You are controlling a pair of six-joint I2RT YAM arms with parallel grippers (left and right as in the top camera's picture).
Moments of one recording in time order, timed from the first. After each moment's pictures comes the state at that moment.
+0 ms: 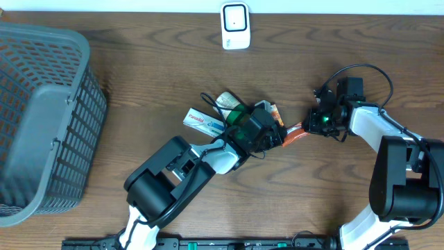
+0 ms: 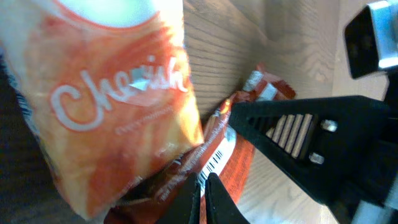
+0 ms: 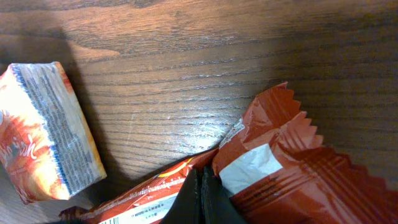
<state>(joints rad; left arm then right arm) -0.82 2.05 0.99 0.44 0.23 -1.17 -0.06 1.85 0.99 -0.47 -0.39 0.08</state>
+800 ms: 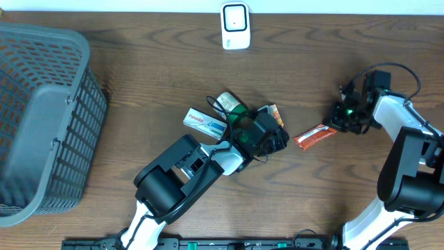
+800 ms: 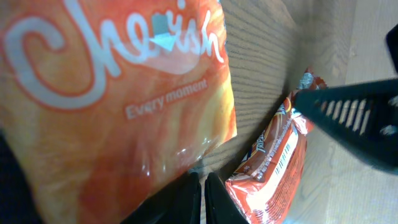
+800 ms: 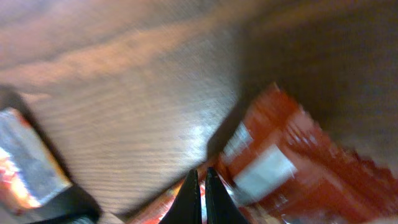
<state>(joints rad) -0.85 2.11 1.00 0.44 0.23 -1.20 -0.22 1.91 1.17 -0.69 -0.40 0.09</state>
